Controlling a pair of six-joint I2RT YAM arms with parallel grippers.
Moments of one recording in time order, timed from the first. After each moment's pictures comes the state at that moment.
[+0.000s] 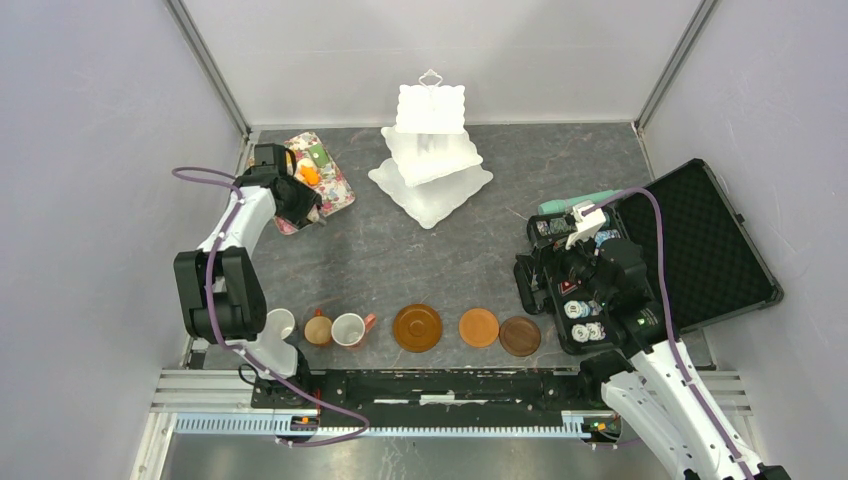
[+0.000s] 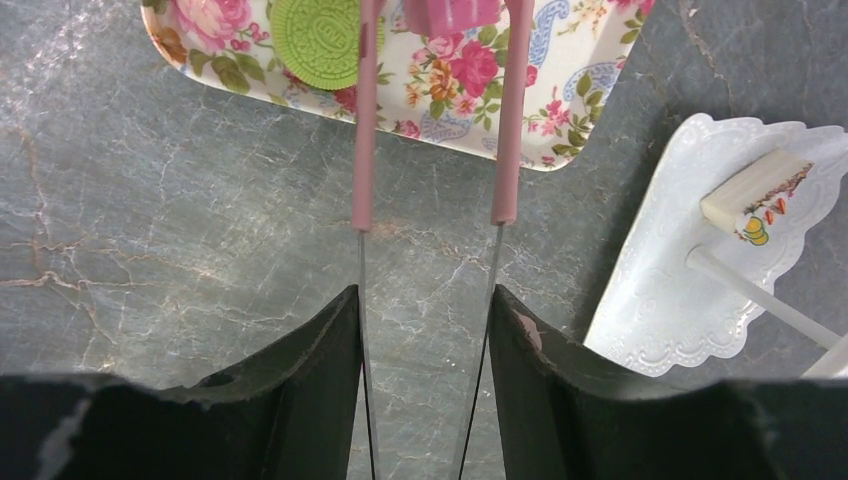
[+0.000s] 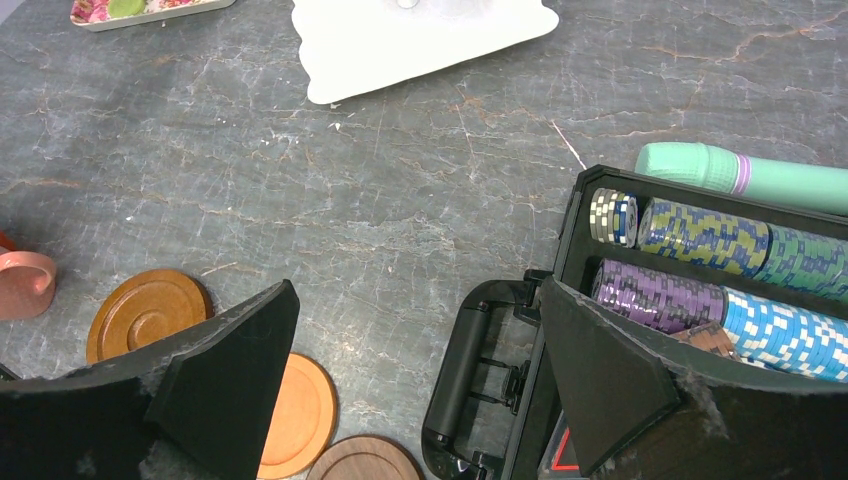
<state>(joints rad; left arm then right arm) 0.08 1.63 1.23 -0.63 0.00 -0.90 0.34 0.58 0.57 -0.29 -0.18 0.09</state>
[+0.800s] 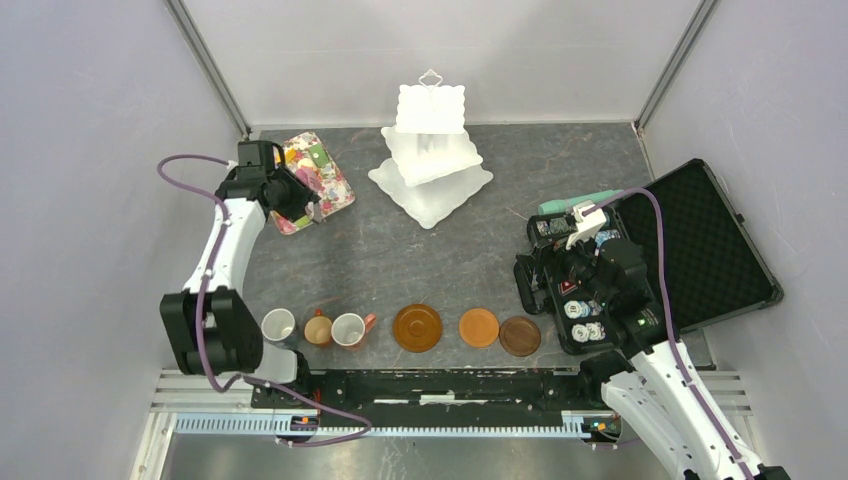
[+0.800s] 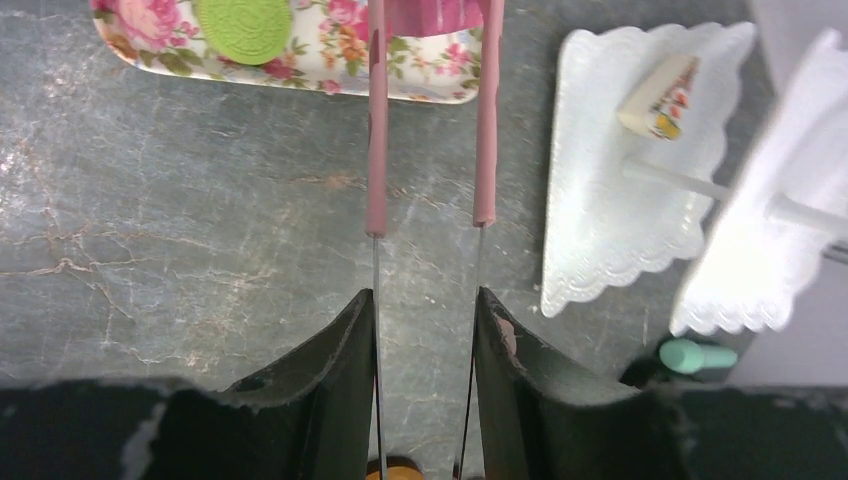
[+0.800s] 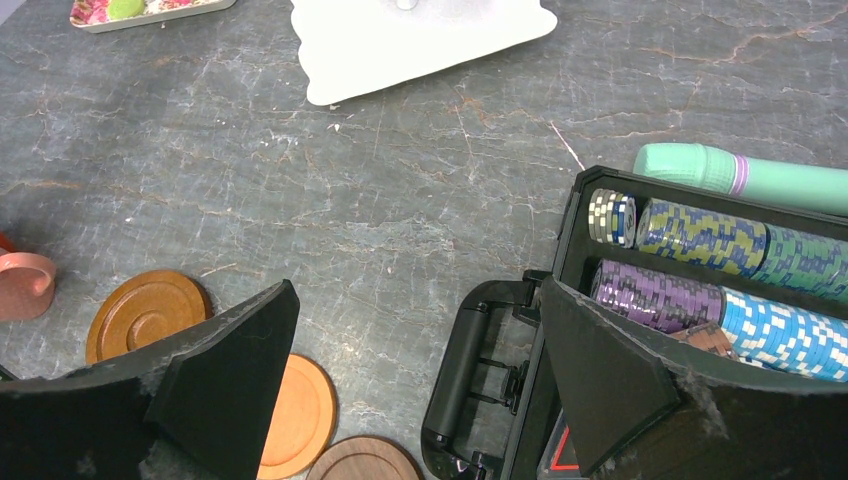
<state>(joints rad) 0.08 1.47 1.23 -0.67 0.09 -0.78 0.34 0.58 0.57 -0.29 -0.18 0.09</state>
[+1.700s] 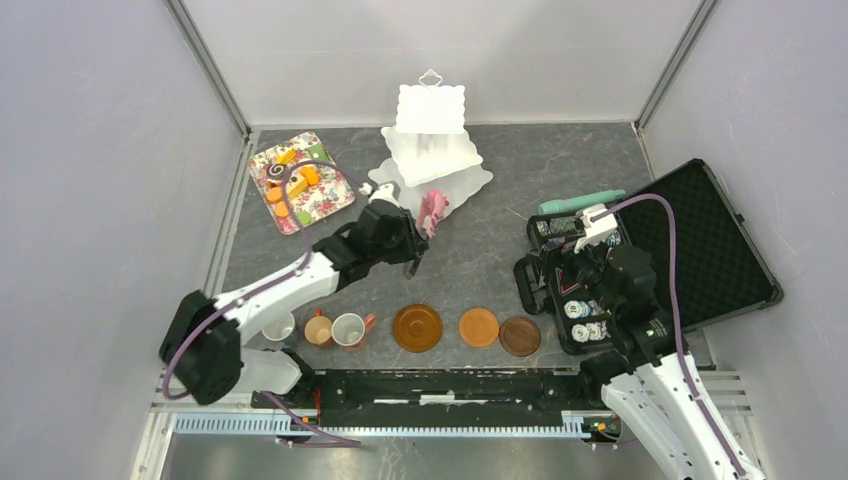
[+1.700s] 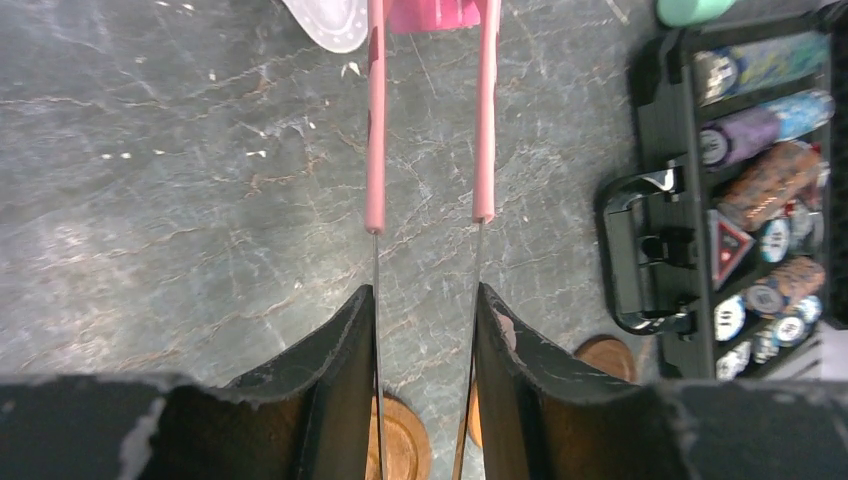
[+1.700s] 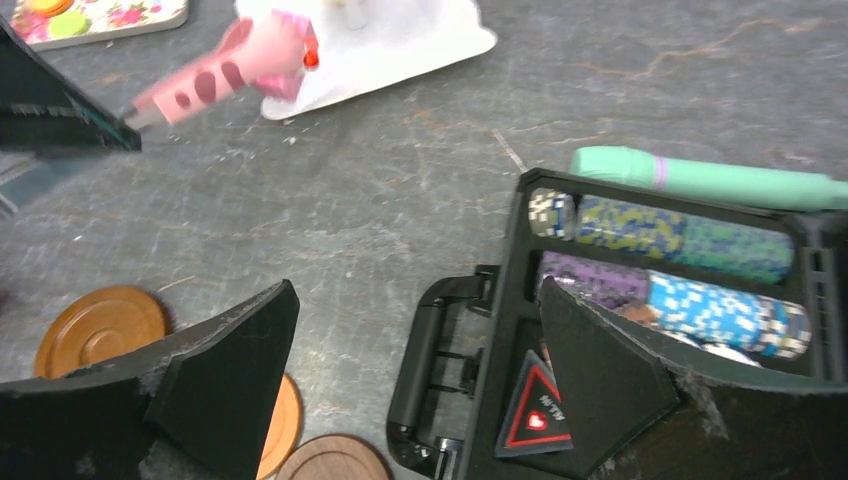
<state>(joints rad) -0.69 1.29 0.86 -0.22 -0.10 -0.74 0.34 0.52 0.58 -0.34 -0.10 0.06</state>
